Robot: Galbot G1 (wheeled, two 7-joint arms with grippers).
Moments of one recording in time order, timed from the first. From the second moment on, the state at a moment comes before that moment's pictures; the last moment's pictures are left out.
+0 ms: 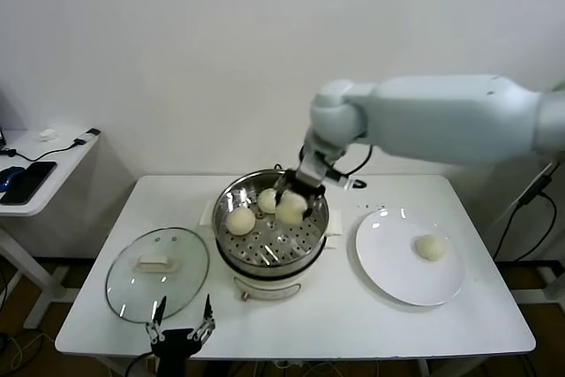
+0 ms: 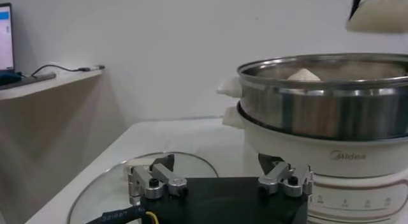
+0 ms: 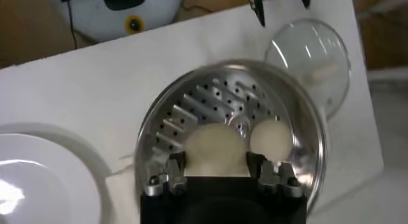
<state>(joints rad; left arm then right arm) 1.84 -1.56 -0.46 -2.11 0.08 0.02 -0.18 0.84 1.20 -1.57 1.47 0.25 0.34 -0.94</state>
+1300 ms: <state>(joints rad) 1.86 -1.55 -0.46 -2.12 0.06 0.01 -0.18 0.77 1.29 -1.59 1.26 0.28 0.53 -0.98</state>
